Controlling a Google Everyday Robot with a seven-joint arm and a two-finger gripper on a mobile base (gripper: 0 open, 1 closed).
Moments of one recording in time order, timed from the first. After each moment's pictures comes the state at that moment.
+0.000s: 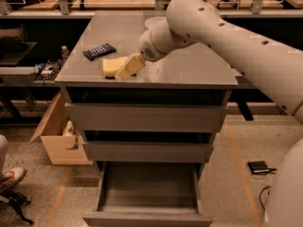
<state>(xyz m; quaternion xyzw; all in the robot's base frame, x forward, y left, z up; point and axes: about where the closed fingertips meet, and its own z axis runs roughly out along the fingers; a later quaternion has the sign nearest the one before) 0.708 0.054 0.881 -0.51 0.75 0.14 0.40</state>
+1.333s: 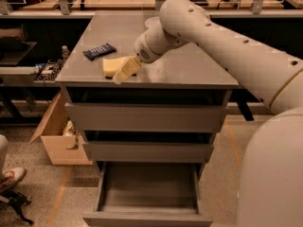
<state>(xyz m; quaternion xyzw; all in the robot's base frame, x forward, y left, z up) 0.724 0.067 0.856 -0.52 0.76 0.16 0.36</state>
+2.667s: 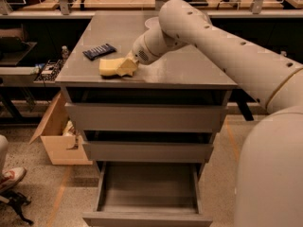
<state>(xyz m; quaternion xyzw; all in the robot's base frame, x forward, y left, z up) 0.725 0.075 0.850 -0.52 0.75 0.18 0.36</state>
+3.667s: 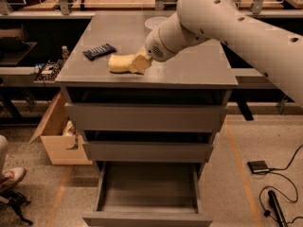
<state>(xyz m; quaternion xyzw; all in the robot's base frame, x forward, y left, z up) 0.672 0.032 0.899 -0.51 0.76 0.14 0.38</state>
